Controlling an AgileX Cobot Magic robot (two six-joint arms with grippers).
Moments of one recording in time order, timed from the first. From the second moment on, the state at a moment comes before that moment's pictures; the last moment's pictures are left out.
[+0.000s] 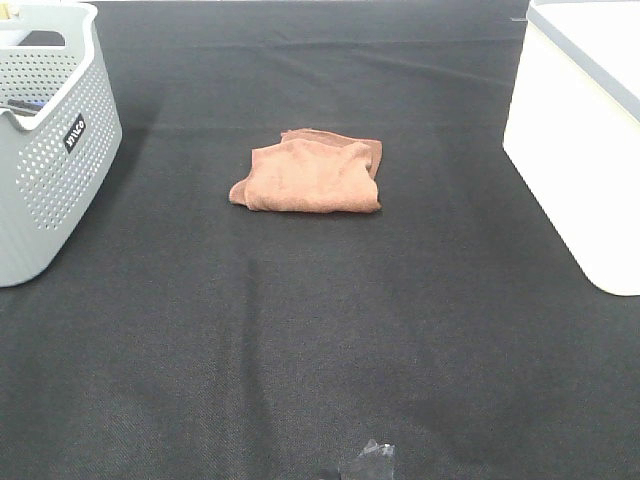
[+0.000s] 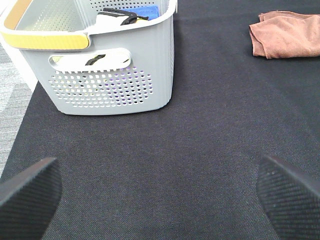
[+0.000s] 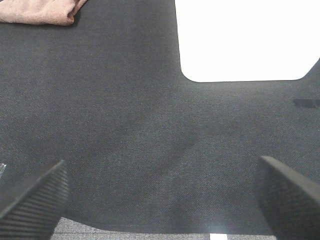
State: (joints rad) left arm 0.08 0.00 -0.51 -0.07 1.05 0.12; right arm 0.04 0.00 -0.45 0.02 1.12 -0.06
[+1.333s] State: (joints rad) left arm 0.08 0.00 -0.51 -0.07 1.05 0.12; right arm 0.04 1.02 -1.08 0.34 1.21 -0.18
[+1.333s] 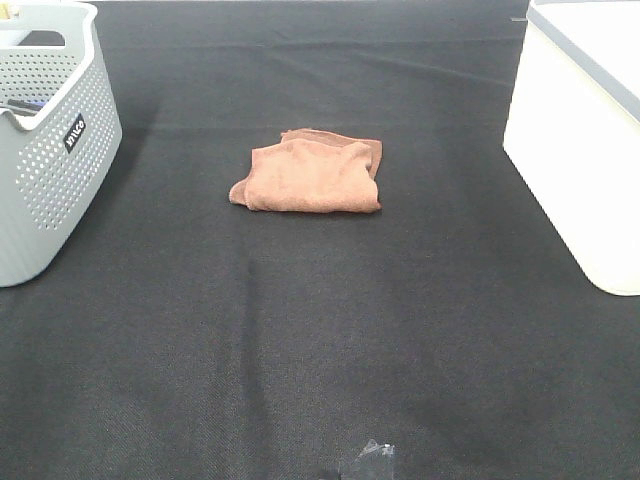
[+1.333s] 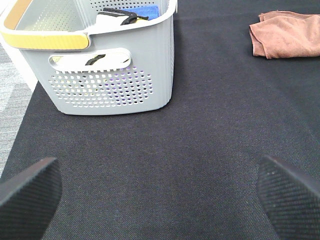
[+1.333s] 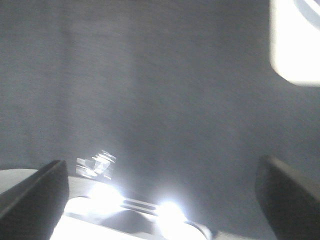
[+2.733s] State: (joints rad) left arm 0.08 0.00 -0.51 -0.07 1.05 0.12; right arm 0.17 2.68 -2.37 0.63 1.10 -0.16
